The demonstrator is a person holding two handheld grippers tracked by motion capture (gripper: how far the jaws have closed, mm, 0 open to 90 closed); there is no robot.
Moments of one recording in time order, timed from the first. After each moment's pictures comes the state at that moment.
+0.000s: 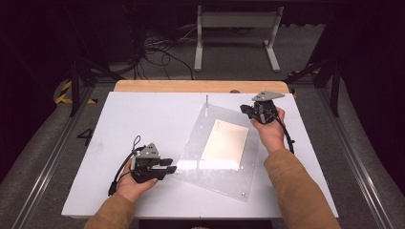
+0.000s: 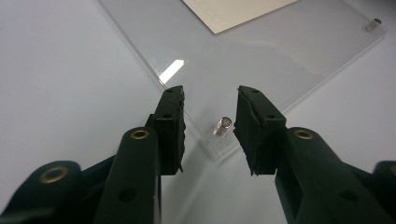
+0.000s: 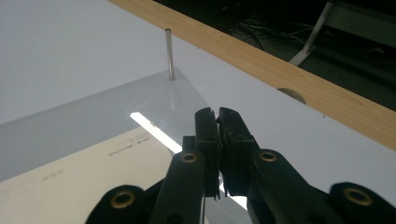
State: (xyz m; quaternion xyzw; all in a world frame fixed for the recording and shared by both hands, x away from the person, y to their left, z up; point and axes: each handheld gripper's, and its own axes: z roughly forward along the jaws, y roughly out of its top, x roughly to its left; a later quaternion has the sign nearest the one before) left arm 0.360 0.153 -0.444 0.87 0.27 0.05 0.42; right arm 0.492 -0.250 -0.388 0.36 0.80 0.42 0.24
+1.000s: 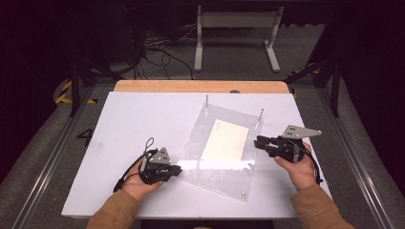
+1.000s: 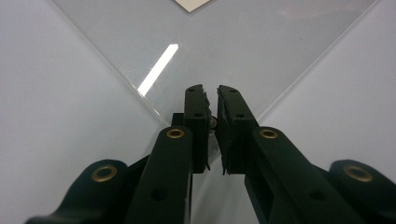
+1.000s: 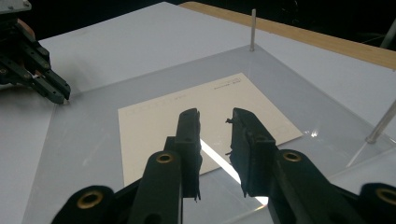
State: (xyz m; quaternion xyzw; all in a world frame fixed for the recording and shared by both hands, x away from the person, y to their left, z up) left arm 0.361 0.132 -0.455 0.90 0.21 0.05 0.38; right arm 0.378 -0.305 -0.406 0.31 0.79 0.51 0.16
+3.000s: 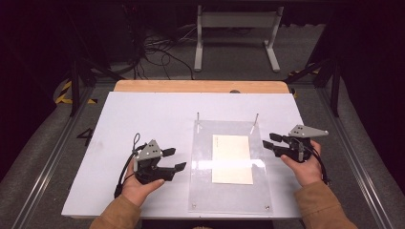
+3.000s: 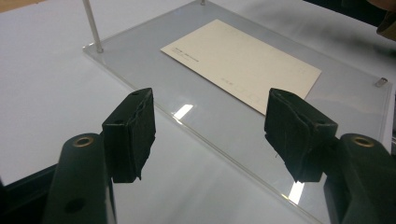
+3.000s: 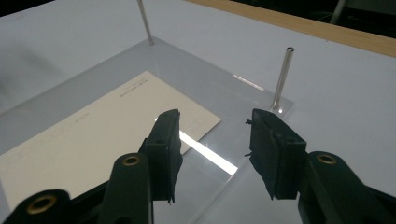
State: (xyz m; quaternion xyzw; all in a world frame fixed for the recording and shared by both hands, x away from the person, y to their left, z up) left arm 0.344 0.139 -0.416 0.82 0.28 0.10 0.49; right arm 0.386 -0.324 -0.407 0.38 0.78 0.46 0.20
